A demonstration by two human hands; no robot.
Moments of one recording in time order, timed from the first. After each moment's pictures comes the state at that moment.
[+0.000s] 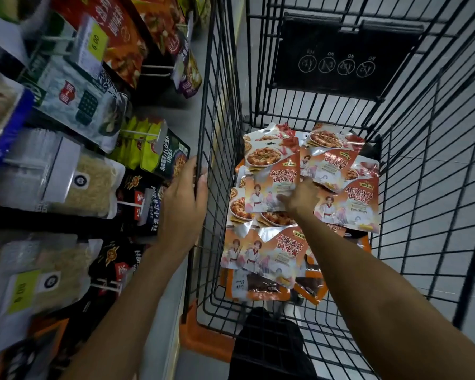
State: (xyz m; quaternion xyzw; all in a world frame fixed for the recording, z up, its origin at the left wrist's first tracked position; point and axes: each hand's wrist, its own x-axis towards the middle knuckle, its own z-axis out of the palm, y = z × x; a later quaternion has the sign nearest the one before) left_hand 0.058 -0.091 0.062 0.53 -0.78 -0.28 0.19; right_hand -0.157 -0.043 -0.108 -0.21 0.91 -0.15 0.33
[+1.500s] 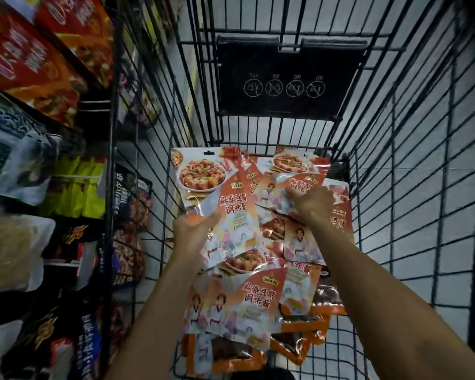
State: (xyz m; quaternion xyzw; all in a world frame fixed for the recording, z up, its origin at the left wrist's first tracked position) left_hand -0.055 -0.112 -0.052 0.69 -0.42 -0.56 0.16; right_hand -0.282 -0.048 -0.125 -0.13 0.93 -0.16 0.30
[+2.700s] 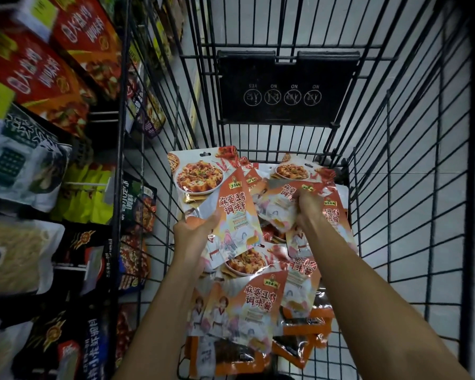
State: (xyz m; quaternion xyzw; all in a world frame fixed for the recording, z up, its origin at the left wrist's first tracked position) left_hand -0.059 -0.105 -0.026 0.68 -0.36 -0.61 0.19; right_hand -0.270 -0.059 -0.112 0.19 0.68 -0.57 0.43
